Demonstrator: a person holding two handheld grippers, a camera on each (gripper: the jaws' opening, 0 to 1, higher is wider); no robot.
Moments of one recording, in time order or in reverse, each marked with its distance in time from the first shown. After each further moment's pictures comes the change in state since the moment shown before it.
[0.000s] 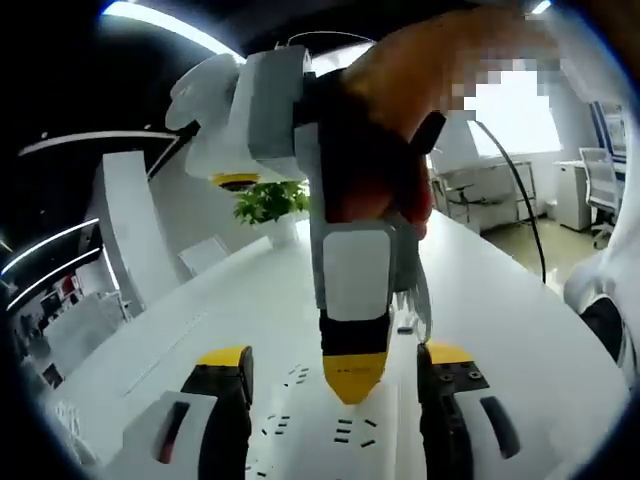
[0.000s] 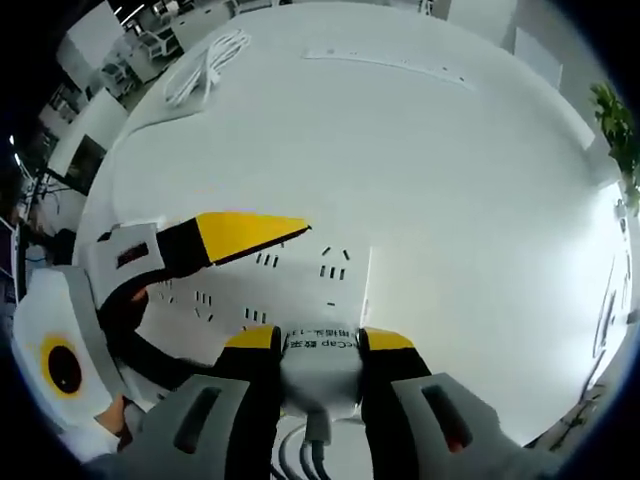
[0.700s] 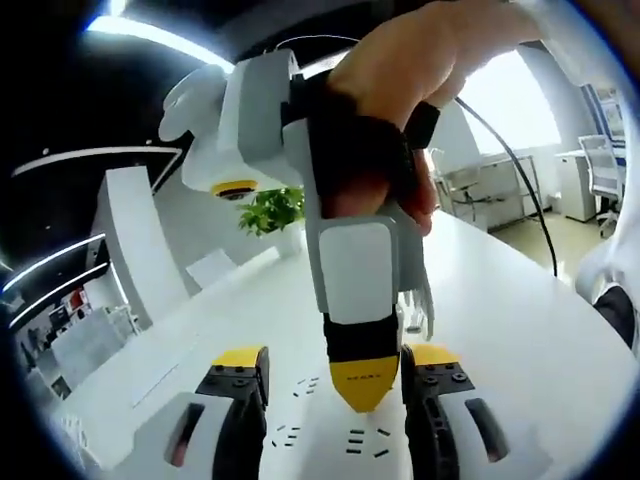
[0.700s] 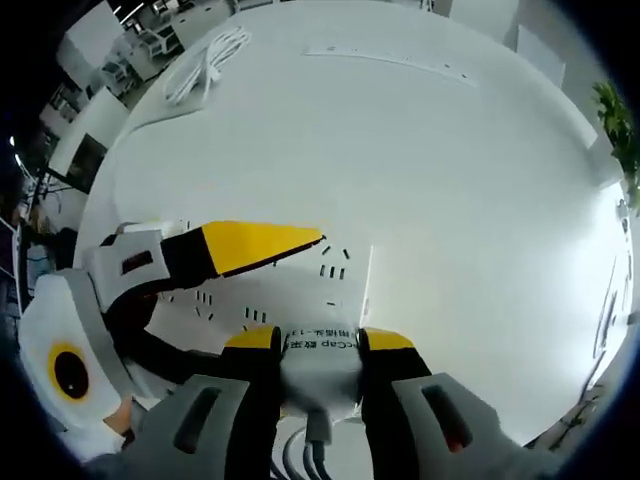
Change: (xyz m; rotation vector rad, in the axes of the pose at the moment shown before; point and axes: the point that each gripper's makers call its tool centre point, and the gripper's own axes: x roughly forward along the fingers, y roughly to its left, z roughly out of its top) left arm 0.003 0.024 0.002 0.039 -0.066 0.037; right arm 0.001 0.000 0.001 0.000 0.017 0.007
